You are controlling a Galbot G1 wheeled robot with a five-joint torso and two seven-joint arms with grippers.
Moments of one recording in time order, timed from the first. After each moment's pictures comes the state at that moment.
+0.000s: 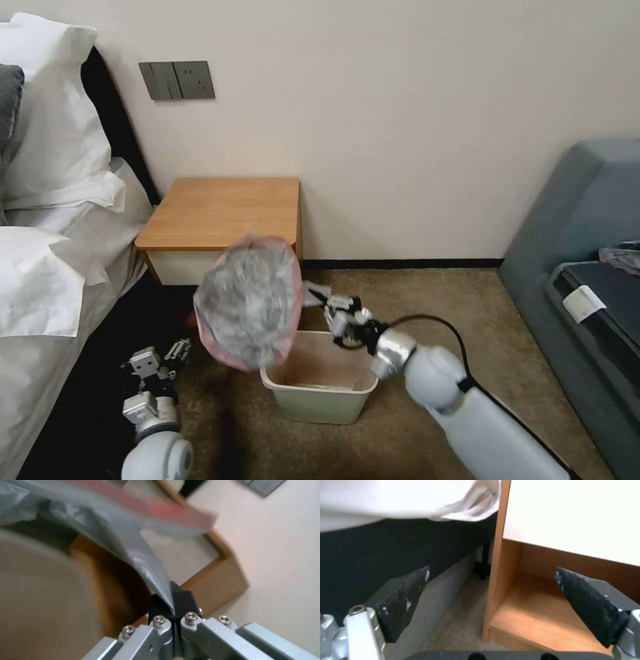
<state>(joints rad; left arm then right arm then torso) 1.47 -1.37 -0.64 -1.77 -0.31 -0.19 -0.33 -1.13 1.07 0.05 1.83 -0.51 0.24 -0.19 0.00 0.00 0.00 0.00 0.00</state>
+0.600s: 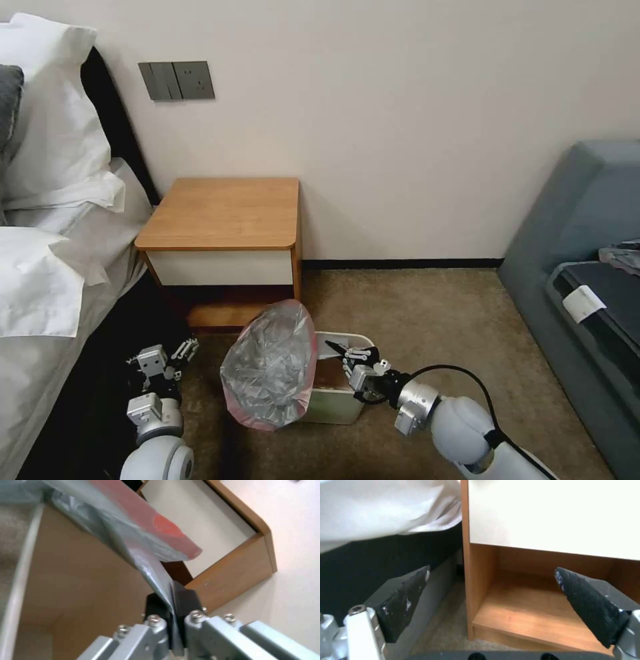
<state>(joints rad) 1.55 -1.32 -0.57 -1.86 -0.23 -0.18 -0.33 -1.26 1.00 0.08 1.86 -0.53 0.28 -0.19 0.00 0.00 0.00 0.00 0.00</state>
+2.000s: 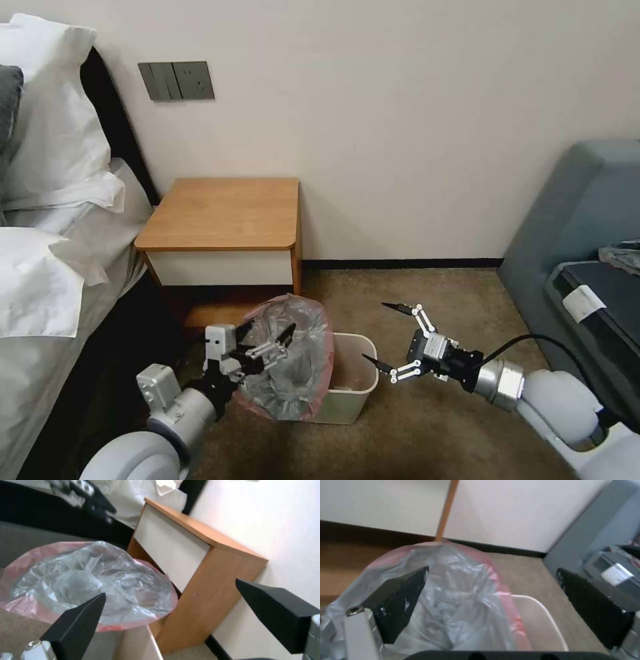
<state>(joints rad) 1.65 -1.24 -0.53 -2.36 -0.66 0.46 0.05 -1.39 0.78 0.41 2.02 0.18 0.31 -0.54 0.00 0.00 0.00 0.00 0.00</state>
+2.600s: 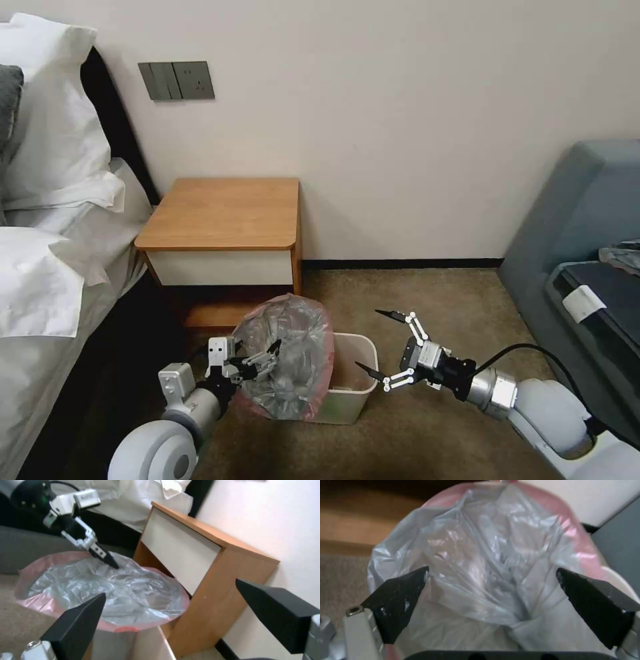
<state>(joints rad) 1.56 -1.33 -0.53 -2.19 -0.57 0.61 0.00 -1.39 0.80 0.38 2.00 0.19 0.34 -0.56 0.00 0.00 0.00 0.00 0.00</state>
